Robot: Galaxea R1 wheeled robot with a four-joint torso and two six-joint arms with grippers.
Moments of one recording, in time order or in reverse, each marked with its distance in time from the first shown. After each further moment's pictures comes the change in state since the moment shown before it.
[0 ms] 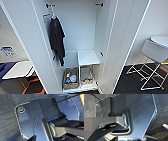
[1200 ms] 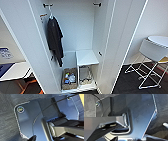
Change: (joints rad) left arm 0.000 0.005 0.000 0.003 0.001 0.004; right arm 0.002 0.000 0.000 0.000 -0.003 0.000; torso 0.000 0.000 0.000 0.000
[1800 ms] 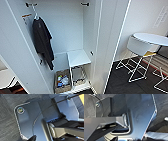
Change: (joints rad) left arm -0.003 0.001 0.000 0.001 0.000 0.000; right arm -0.002 0.000 0.000 0.000 0.000 0.000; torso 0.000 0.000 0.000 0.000
